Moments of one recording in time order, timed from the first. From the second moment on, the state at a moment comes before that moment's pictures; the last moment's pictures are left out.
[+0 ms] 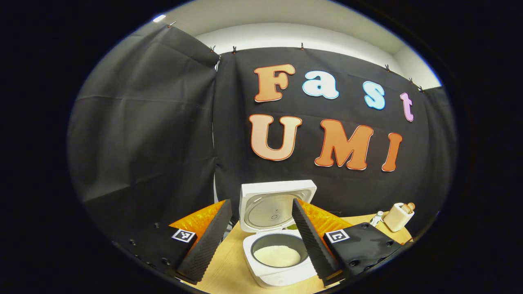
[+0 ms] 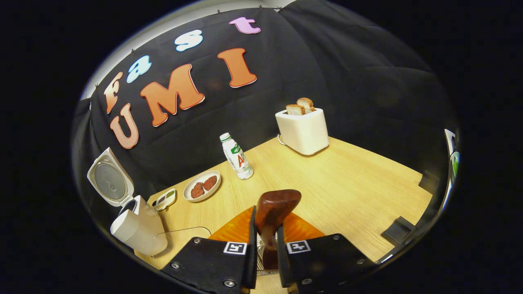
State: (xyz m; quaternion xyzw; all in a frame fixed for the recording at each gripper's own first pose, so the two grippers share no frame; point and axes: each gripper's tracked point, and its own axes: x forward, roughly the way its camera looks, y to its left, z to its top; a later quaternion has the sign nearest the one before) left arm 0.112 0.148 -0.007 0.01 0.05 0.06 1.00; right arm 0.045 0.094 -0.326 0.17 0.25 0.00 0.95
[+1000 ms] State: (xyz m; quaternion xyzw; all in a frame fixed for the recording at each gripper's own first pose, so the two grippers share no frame) left arm 0.301 0.132 0.022 -0.01 0.09 0.02 1.00; right arm 0.022 0.028 -0.201 0.03 0.16 -0.09 0.98
